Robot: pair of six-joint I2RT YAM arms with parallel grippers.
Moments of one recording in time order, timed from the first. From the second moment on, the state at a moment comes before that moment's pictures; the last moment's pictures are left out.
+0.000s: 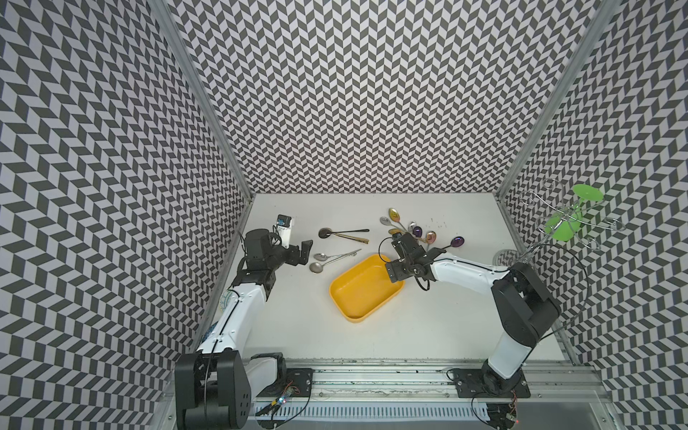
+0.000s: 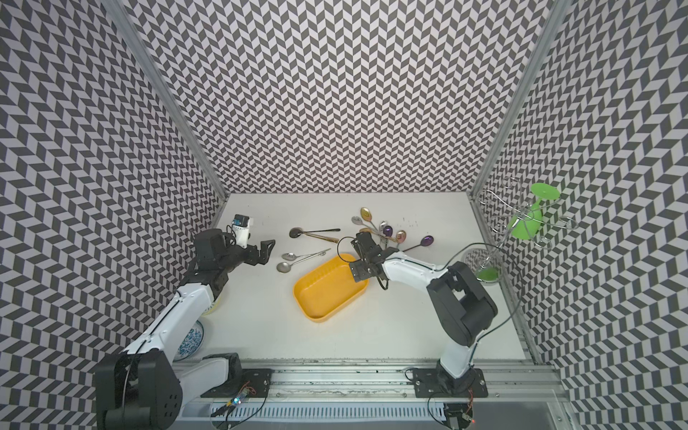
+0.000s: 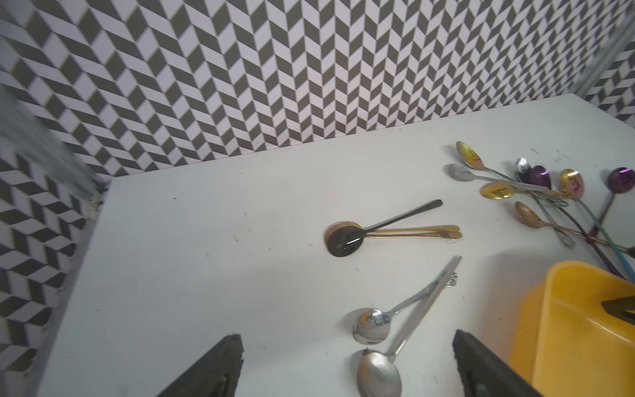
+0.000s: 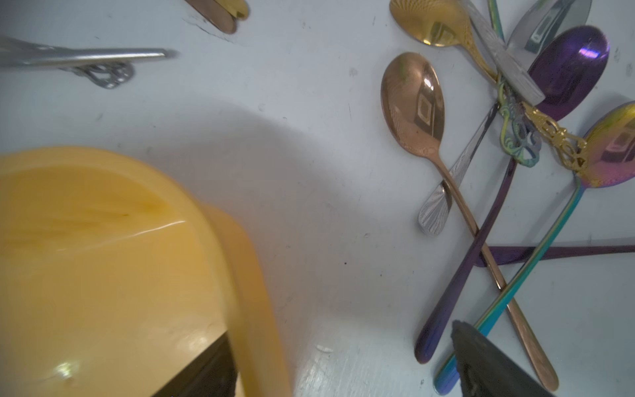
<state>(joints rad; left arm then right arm) 0.03 1.16 0.73 -0.06 0.40 0.16 0.66 1.73 1.10 -0.42 0.20 0.22</state>
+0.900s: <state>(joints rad) -0.47 1.46 0.89 -0.16 0.37 0.19 0.66 0.98 0.94 -0.49 0.32 0.18</state>
